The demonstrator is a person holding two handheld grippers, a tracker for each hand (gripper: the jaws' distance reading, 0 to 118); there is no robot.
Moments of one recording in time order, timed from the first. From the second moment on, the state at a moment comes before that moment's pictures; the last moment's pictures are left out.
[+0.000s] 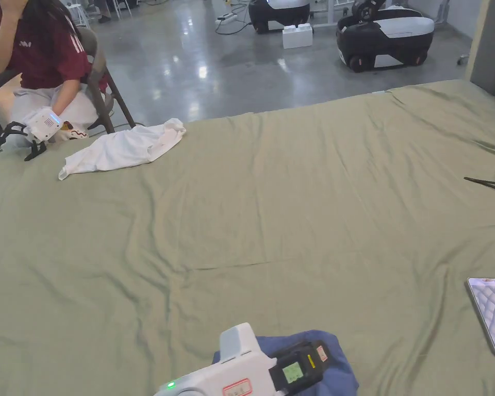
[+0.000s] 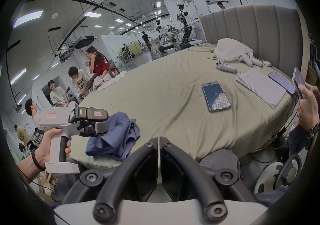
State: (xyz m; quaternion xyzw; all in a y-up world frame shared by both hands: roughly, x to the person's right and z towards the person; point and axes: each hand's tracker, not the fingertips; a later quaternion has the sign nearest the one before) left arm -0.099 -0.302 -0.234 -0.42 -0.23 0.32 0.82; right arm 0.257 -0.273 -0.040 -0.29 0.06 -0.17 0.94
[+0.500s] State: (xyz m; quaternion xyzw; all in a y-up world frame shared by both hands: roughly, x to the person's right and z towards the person) left arm -0.075 -0.319 -0.227 -0.44 -0.26 0.27 0.82; right arm 0.215 -0.268 -0.092 -0.34 0.16 -0.14 0.92
